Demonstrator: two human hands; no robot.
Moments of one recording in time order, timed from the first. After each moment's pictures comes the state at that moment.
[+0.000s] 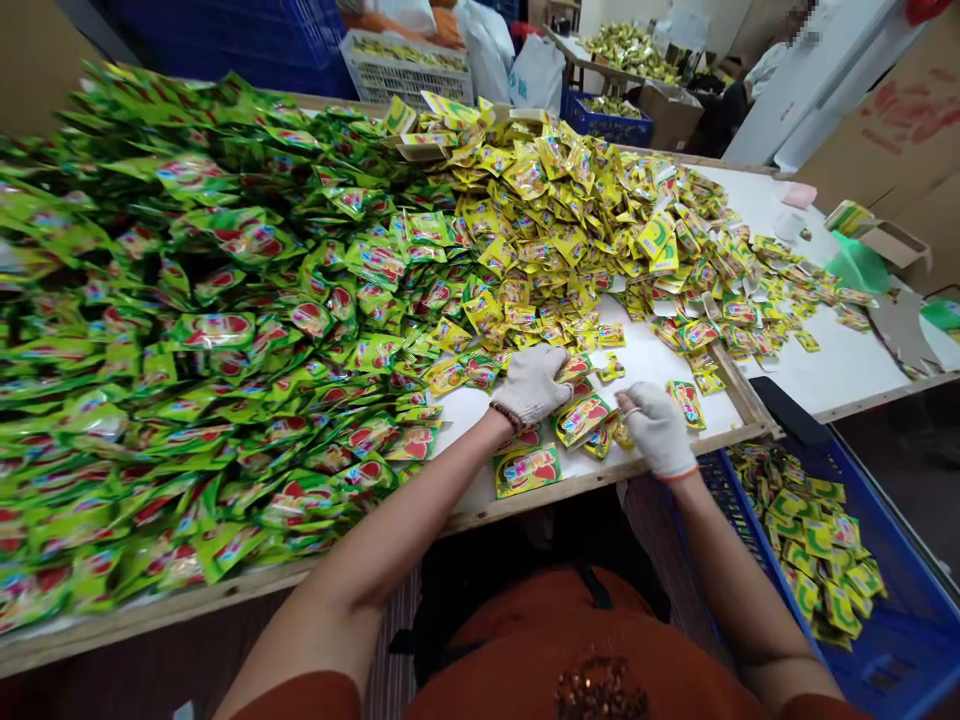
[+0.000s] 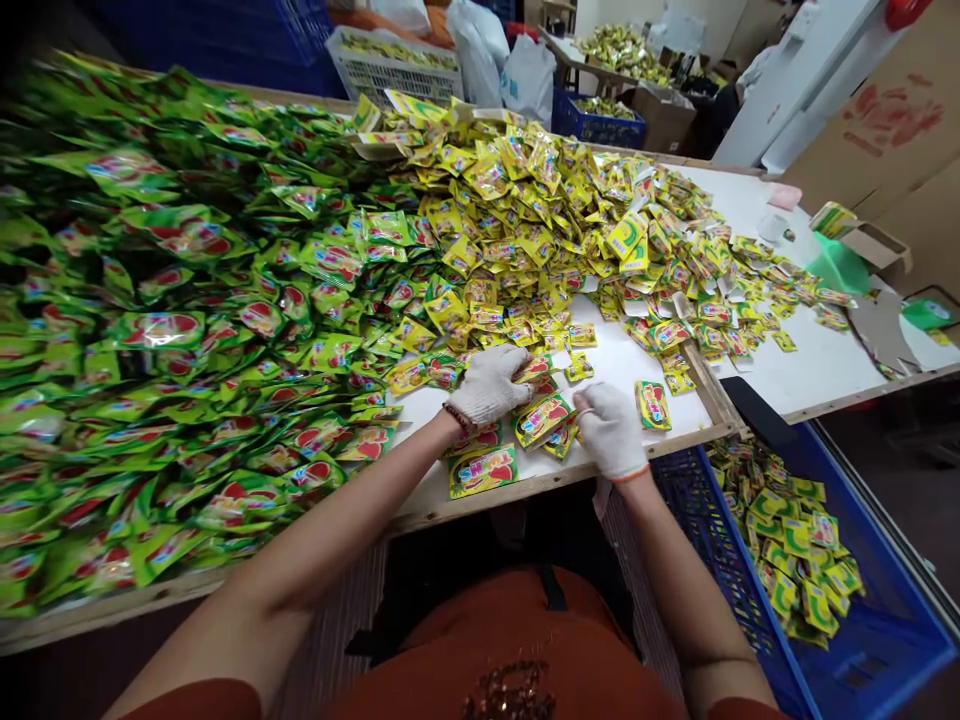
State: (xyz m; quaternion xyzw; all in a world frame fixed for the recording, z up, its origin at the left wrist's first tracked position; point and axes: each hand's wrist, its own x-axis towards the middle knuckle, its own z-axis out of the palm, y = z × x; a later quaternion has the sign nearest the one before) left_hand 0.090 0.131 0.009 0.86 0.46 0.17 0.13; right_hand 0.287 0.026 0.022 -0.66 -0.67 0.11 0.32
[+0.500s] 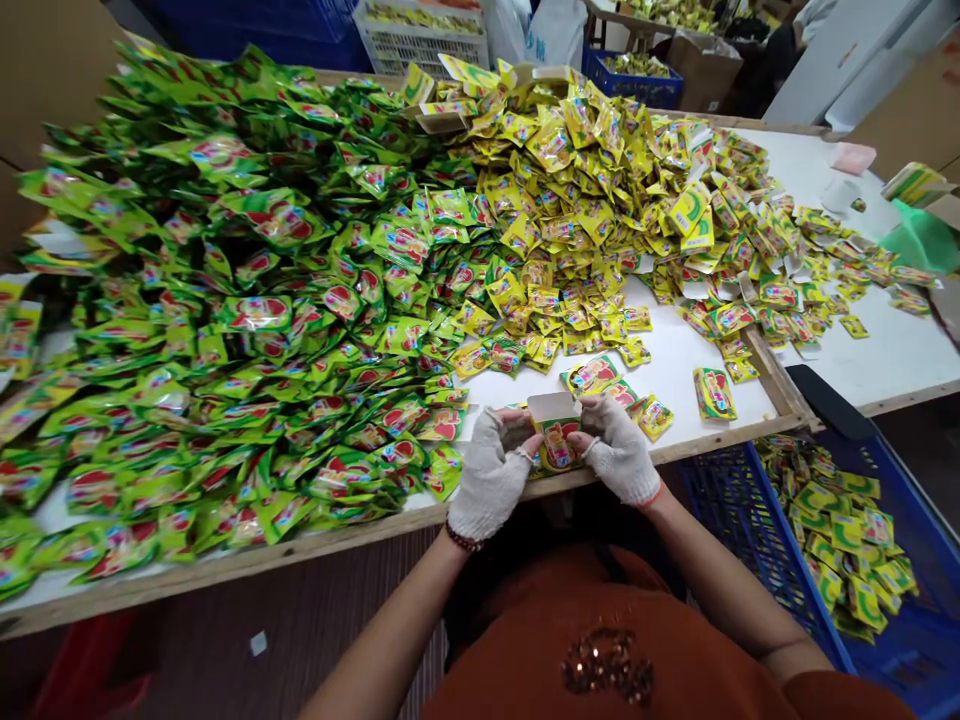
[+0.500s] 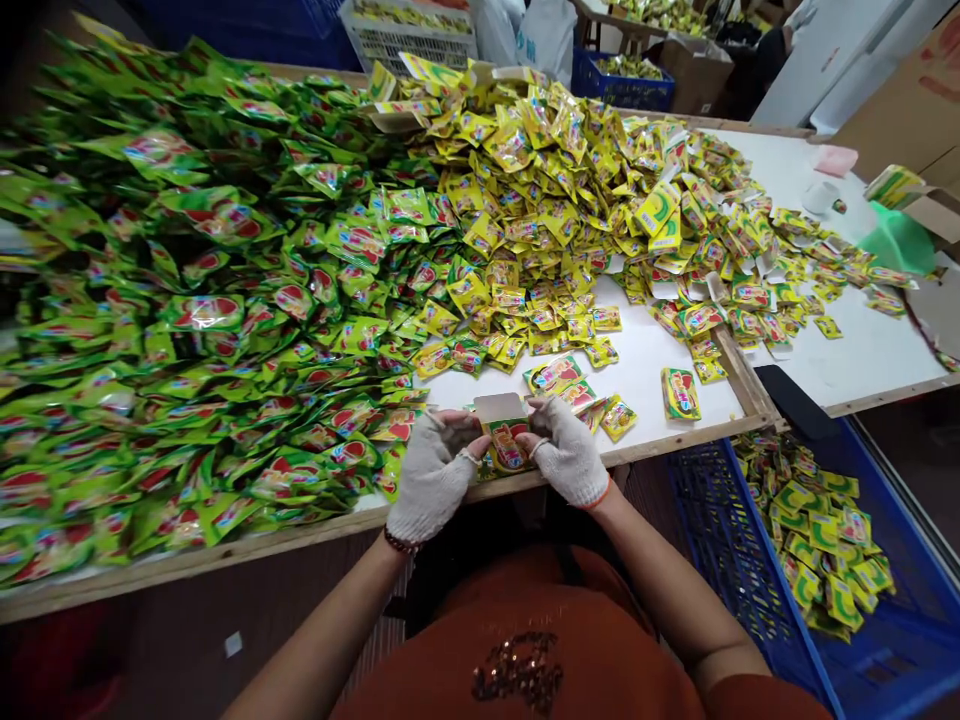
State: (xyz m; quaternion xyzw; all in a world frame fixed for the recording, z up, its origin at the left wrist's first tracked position) left_hand 0.008 0.006 -0.028 0.56 0.47 0.49 0.47; right_hand 0.199 0.002 -0.019 -0.49 -0.60 0.44 0.46
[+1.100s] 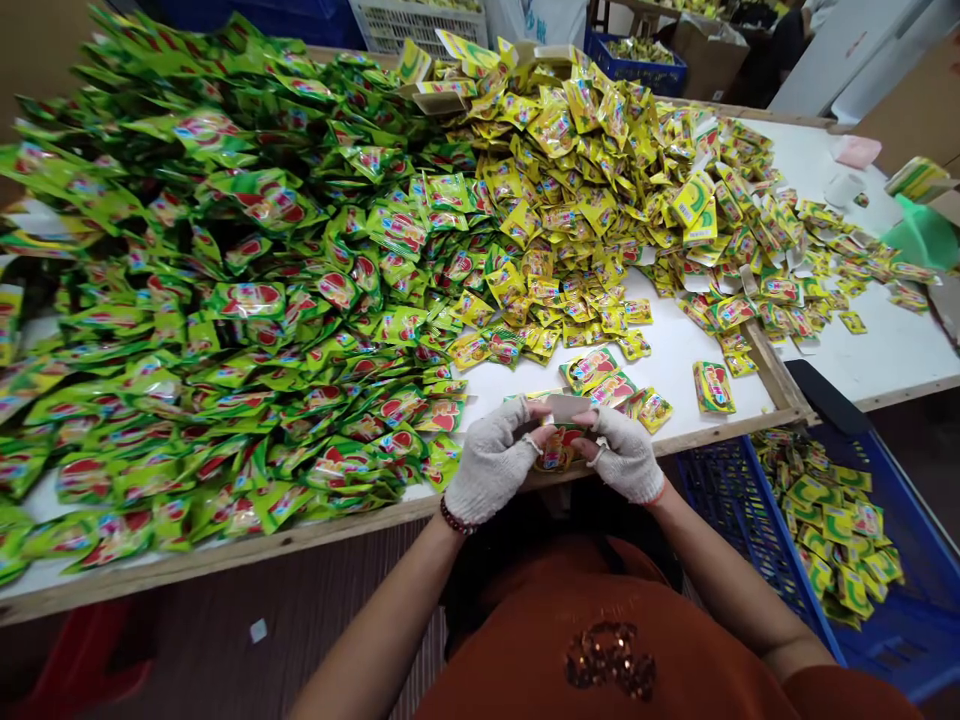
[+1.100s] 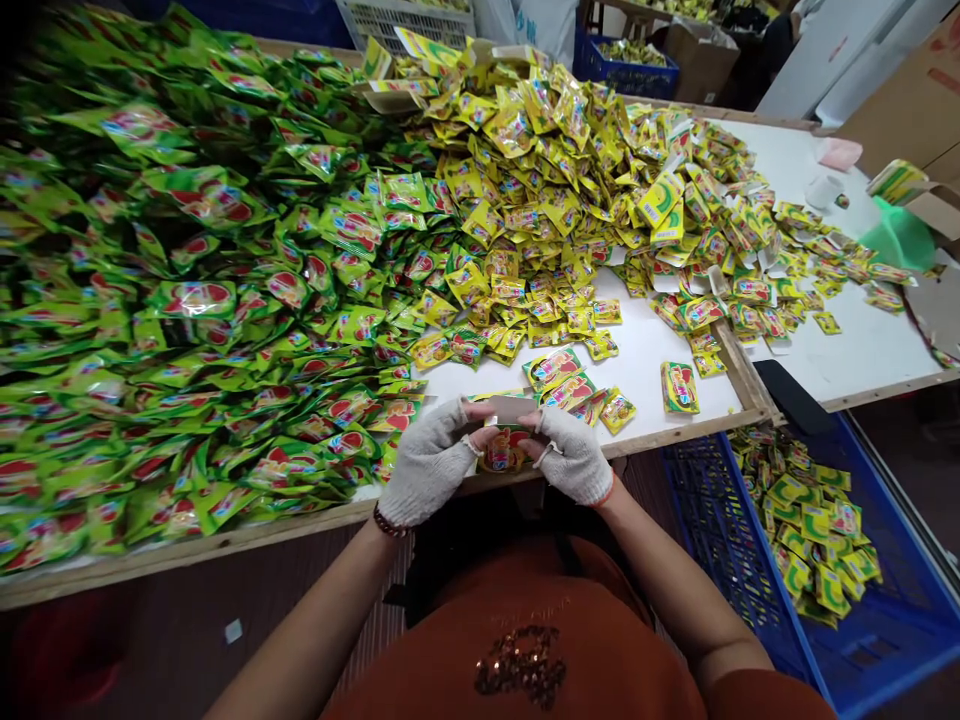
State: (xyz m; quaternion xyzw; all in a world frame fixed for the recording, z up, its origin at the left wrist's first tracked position) left_hand 0.007 0.015 0.006 0.67 0.45 0.44 0.41; right_hand 0.212 -0.007 -0.010 -0.45 -0.72 0.26 0.45
